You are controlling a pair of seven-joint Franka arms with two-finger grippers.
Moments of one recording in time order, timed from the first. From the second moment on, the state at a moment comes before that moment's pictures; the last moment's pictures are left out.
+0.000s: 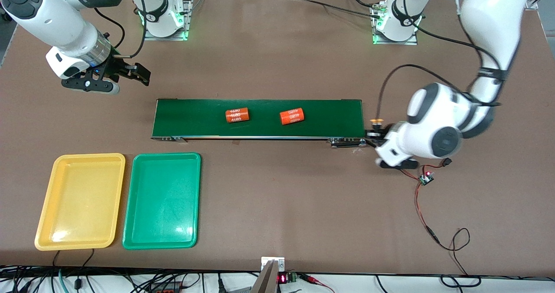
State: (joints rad) left arm 0.15 0.56 -0.52 -1.69 0.03 1.89 -0.38; right arm 0.24 -0.17 -0.02 -2.11 0.02 1.85 0.32
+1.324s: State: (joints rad) left arm 0.17 0.40 -0.43 -1.84 0.04 1.86 -0.56; right arm 0.24 -0.18 -0.02 -2.16 0.02 1.90 0.32
